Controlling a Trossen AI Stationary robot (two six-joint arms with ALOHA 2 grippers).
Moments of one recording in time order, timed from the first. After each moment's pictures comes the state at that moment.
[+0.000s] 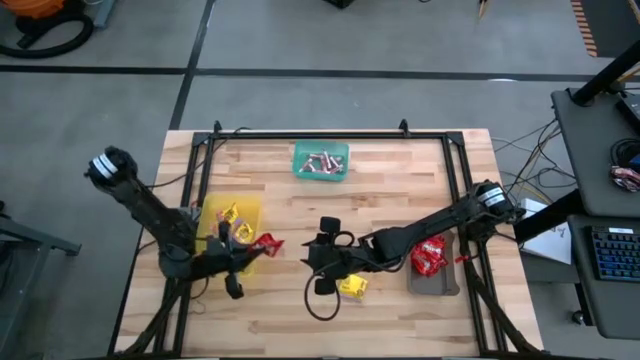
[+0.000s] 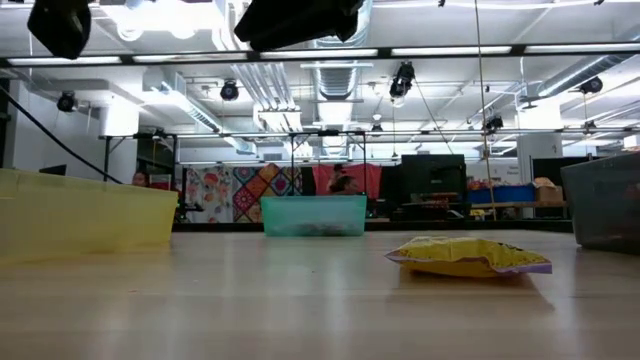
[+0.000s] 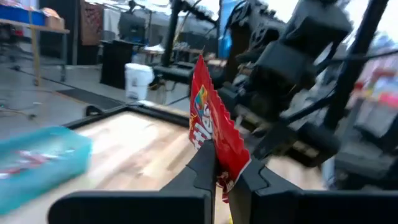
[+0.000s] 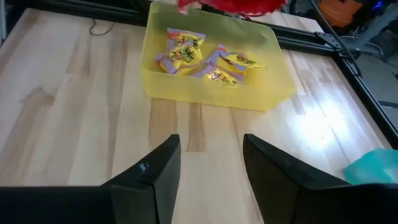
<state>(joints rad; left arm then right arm) -0.89 1.19 0.38 0.96 -1.19 -0.12 0.34 1.90 1.50 -0.24 0.47 0.07</state>
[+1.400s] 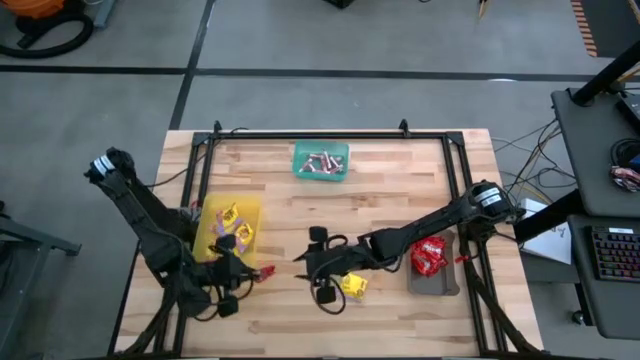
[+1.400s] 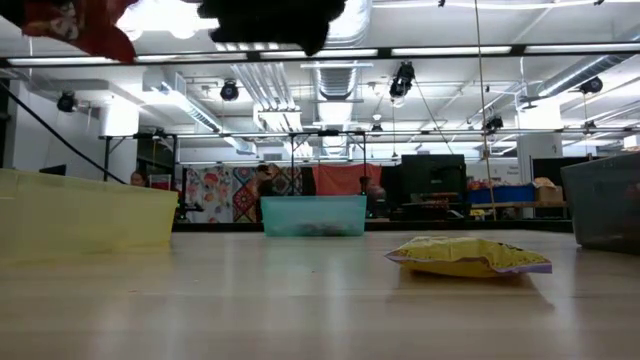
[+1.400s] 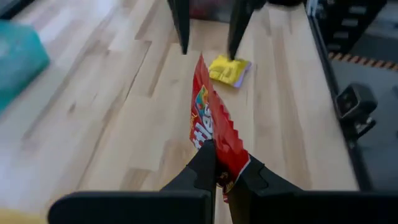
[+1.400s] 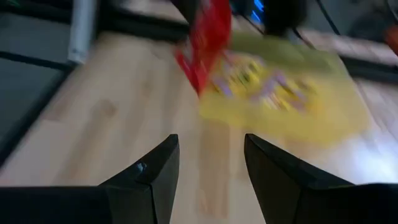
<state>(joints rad) -0.91 1.20 0.87 -0.57 -0.77 -0.83 0.32 1.91 1.41 0.02 0.23 -0.02</state>
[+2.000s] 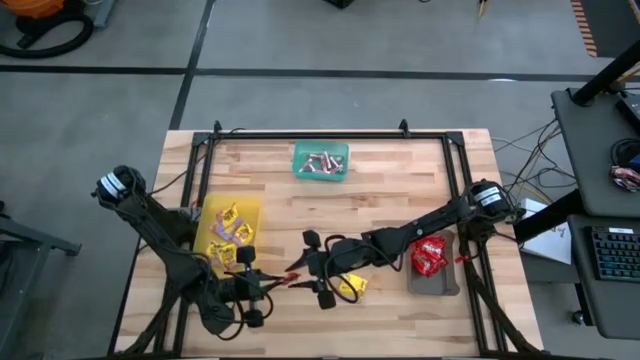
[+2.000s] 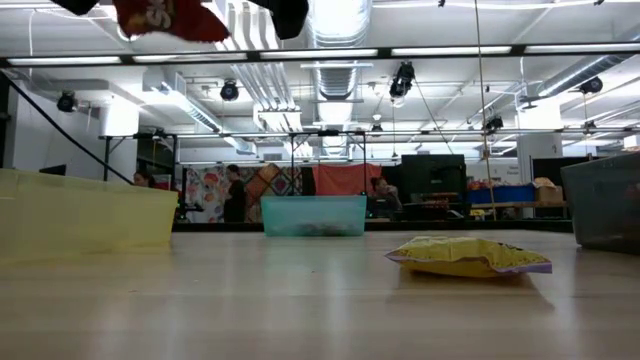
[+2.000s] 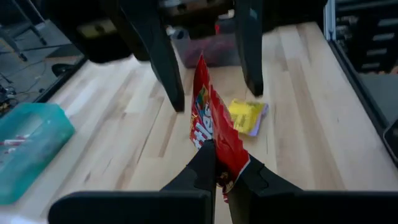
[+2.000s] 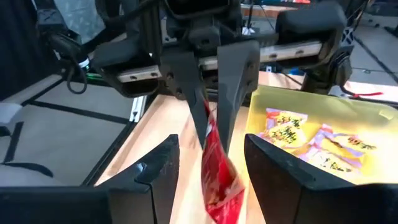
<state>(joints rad) -0.86 1.45 0.91 -0.21 -0.95 -0.49 0.31 1.92 1.35 0.31 0.04 0.02</state>
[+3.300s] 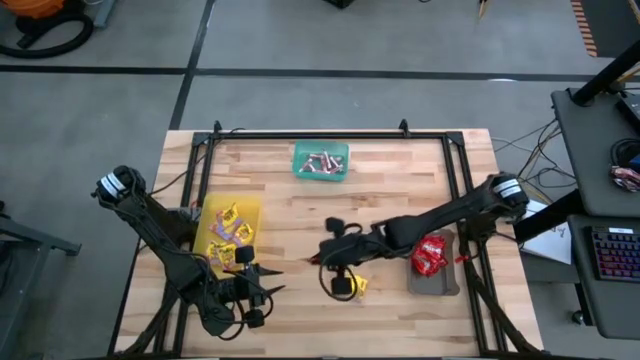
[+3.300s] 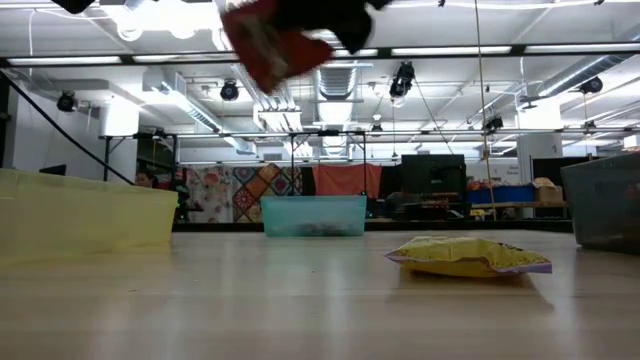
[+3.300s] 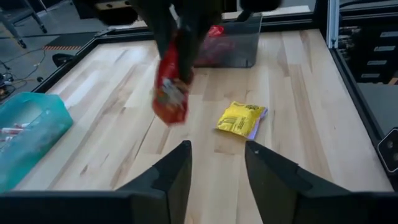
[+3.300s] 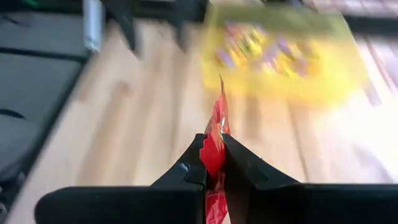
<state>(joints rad) -0.86 1.46 0.95 -0.27 -0.96 -0.57 0.30 1.77 1.35 -0.17 0.15 0.11</state>
